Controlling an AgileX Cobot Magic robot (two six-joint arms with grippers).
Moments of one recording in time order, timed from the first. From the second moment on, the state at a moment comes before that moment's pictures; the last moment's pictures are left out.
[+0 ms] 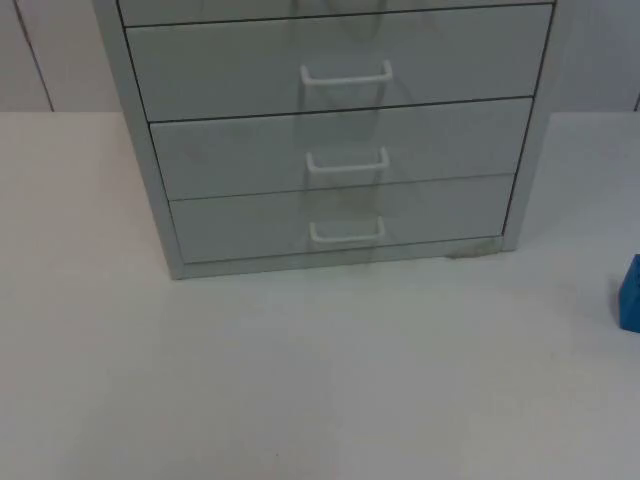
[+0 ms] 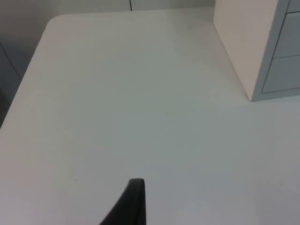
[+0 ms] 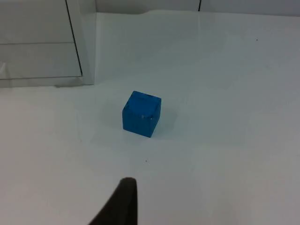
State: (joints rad) right arm -0.04 0.00 -0.52 0.03 1.09 -0.11; left arm 0.02 0.00 -0.50 0.00 1.08 0.03
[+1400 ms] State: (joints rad) right arm -0.04 0.60 -0.57 0.03 0.80 -0.12; left arm 0.02 0.52 -0.53 -0.03 0.90 0.03
